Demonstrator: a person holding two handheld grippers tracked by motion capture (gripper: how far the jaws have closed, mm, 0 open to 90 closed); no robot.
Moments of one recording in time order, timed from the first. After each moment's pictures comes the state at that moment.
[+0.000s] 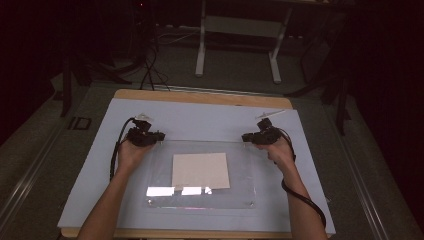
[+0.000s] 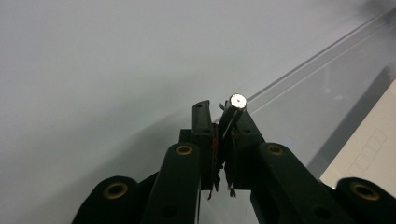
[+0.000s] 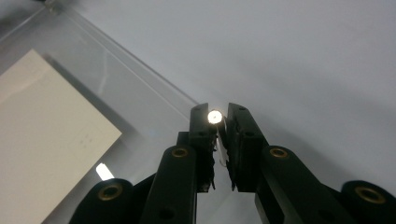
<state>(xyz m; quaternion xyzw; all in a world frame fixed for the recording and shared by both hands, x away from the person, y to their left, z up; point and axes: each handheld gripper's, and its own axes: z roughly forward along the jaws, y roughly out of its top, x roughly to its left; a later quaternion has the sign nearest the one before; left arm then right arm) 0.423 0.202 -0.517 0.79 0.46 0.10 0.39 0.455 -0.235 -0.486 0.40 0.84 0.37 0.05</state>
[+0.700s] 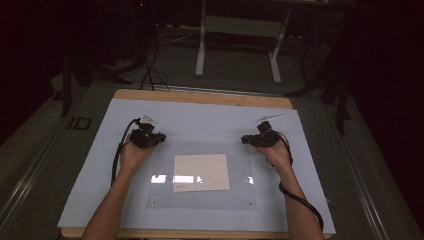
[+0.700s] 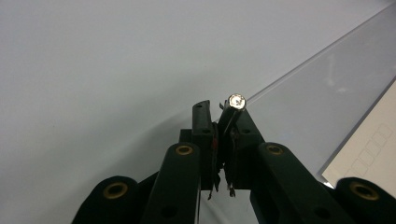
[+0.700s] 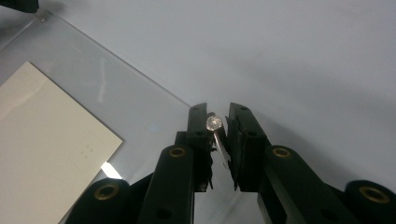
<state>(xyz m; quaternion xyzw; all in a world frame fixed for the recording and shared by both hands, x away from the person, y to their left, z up) 0.419 0.195 -0.520 0.80 0.45 0.13 0.37 0.457 -0.237 -0.506 0.41 0.83 0.39 0.04</state>
